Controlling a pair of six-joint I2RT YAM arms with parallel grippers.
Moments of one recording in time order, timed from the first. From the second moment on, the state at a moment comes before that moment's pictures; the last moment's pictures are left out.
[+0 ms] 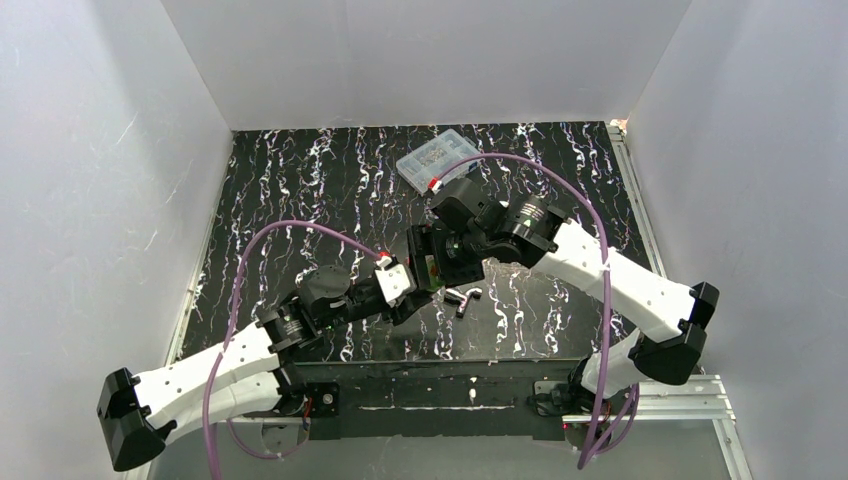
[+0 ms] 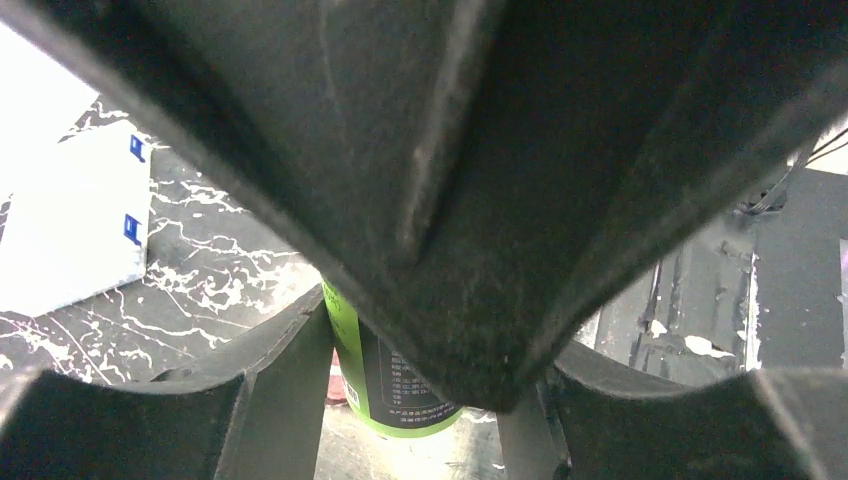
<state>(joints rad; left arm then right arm) -0.98 0.79 0.55 0.05 0.18 0.23 1.06 1.47 1.67 -1.14 -0.11 0.77</state>
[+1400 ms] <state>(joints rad) -0.96 0.80 0.56 0.01 0.59 0.03 1.07 1.13 1.46 -0.99 -0.30 0.21</state>
